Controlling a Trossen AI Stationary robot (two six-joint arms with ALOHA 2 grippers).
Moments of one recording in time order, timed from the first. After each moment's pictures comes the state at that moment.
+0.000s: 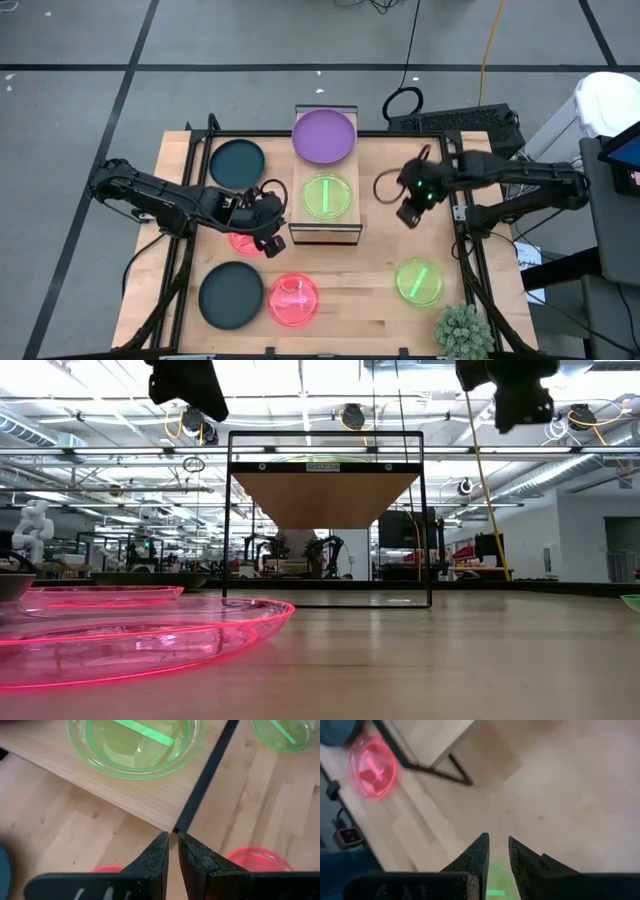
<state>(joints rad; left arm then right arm) -0.28 1.37 1.24 -0.86 -0.37 -0.65 -0.06 1.13 1.15 -1.16 -0.12 0.68</state>
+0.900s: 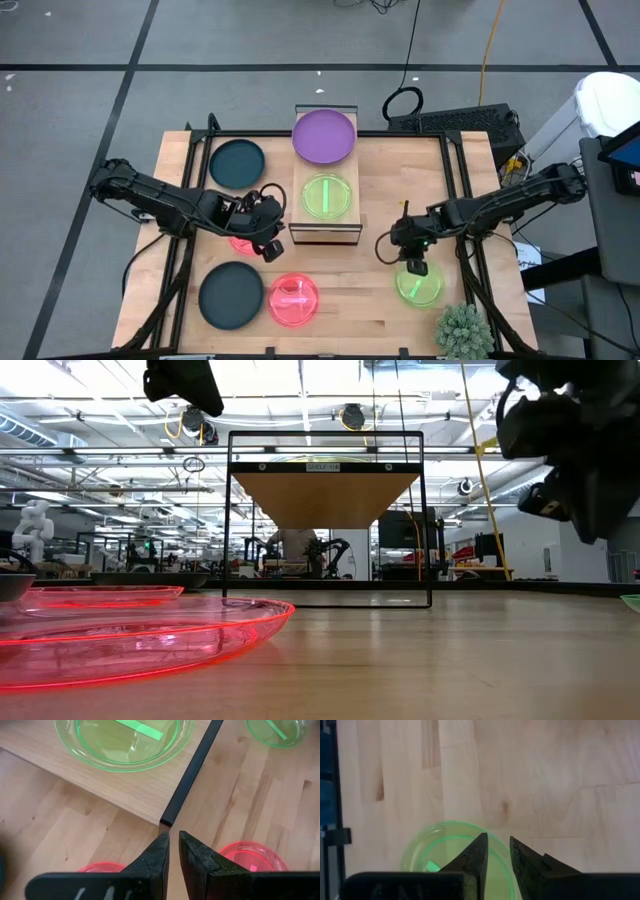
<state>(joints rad) -0.30 1.37 1.24 -0.86 -0.36 -0.67 0.23 1.13 0.59 -0.57 -0.24 0.42</state>
